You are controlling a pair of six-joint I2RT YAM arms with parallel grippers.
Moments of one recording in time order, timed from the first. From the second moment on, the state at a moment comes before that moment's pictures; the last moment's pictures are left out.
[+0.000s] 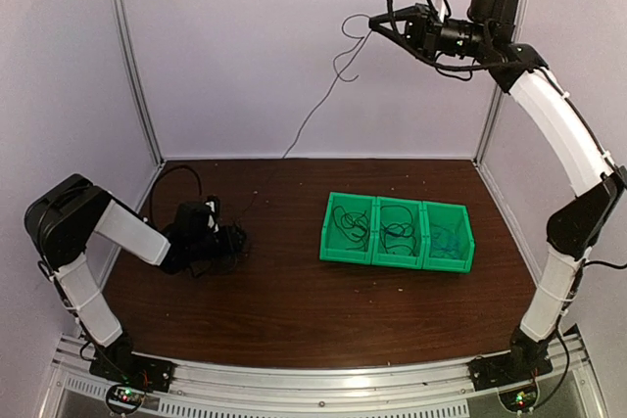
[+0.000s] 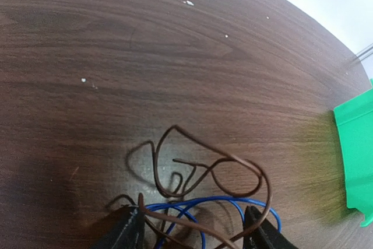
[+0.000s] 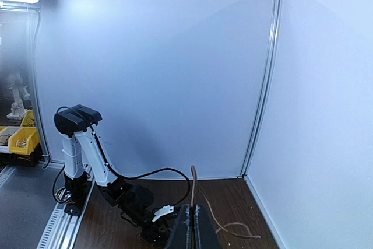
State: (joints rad) left arm -0.48 1.75 0.59 0.55 -0.03 -0.58; right arm 0.42 1.81 2.26 -0.32 -1.05 -0.02
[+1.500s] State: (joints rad) left arm -0.57 1.25 0.31 0.59 -0.13 -0.26; right arm -0.01 1.74 2.36 -0.21 -0.90 0.03
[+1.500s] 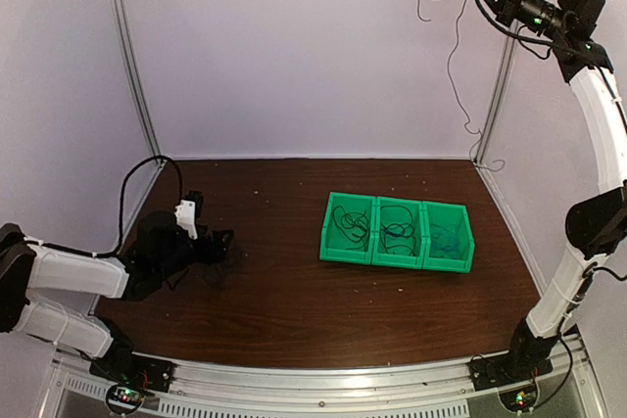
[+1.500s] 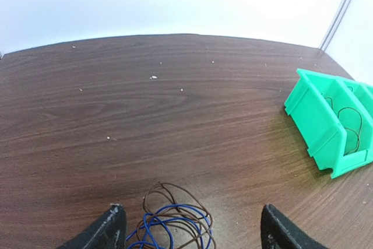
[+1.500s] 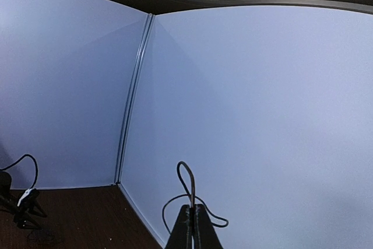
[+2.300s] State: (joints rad) left arm -0.57 1.09 0.44 0.31 -0.21 -0.32; right arm 0.31 1.76 2.25 -0.33 -0.82 -0.15
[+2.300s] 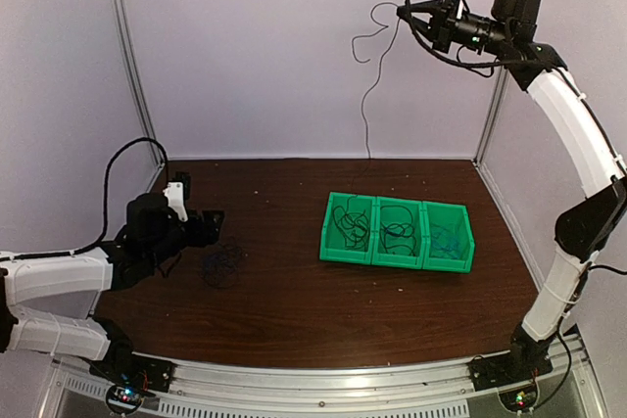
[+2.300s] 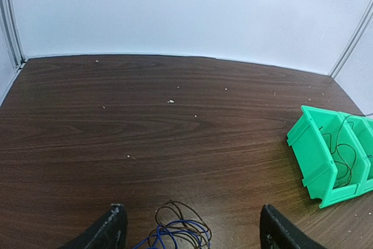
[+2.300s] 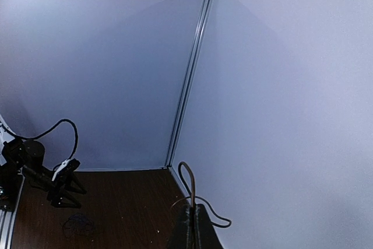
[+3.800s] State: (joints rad) left arm -0.57 1.12 0.39 0.33 -0.25 -0.34; right arm 0.45 1.69 1.77 -0.42 -0.73 -0.36
